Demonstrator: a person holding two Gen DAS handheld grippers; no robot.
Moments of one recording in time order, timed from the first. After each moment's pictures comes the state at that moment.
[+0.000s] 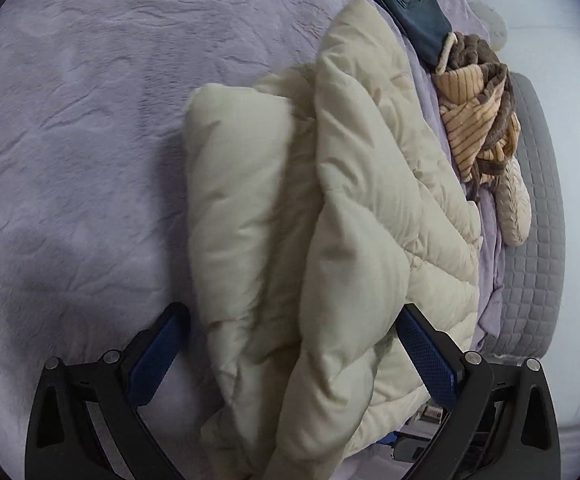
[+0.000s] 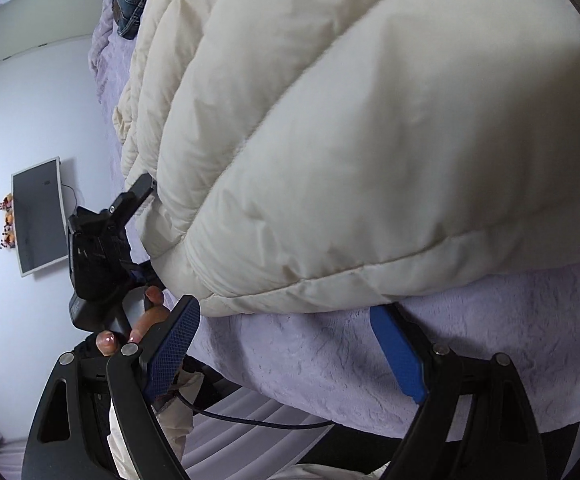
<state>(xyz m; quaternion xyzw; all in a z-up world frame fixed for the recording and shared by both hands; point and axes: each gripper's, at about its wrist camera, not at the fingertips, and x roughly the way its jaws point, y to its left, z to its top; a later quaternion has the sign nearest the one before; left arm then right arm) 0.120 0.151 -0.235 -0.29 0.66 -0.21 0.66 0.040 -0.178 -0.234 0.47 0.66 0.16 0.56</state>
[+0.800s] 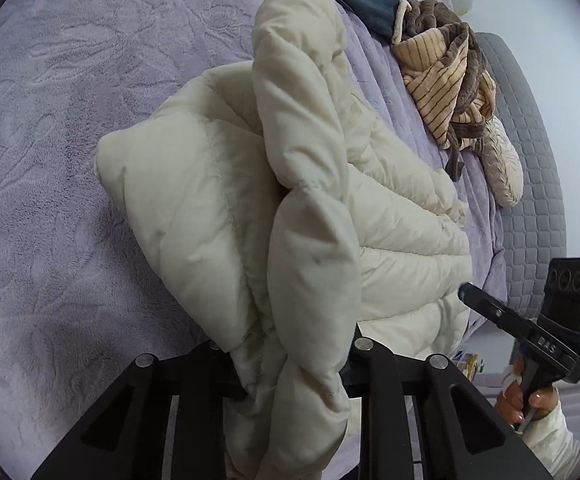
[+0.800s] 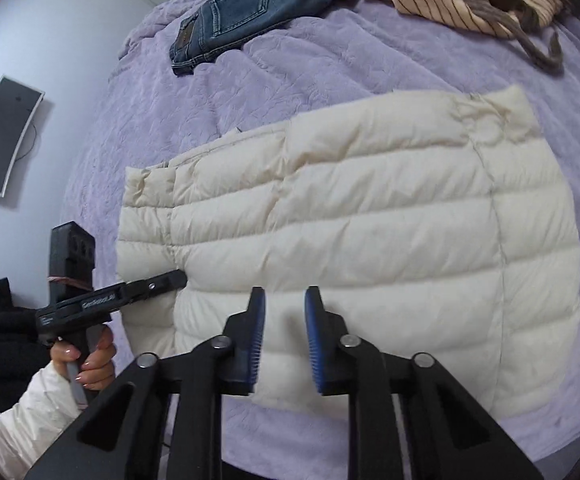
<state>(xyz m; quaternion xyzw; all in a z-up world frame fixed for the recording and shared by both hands) 0.124 0.120 -0.195 -0.23 0.65 -0.25 0.68 0.121 -0.229 -0.120 0.21 0.60 0.13 0.76</state>
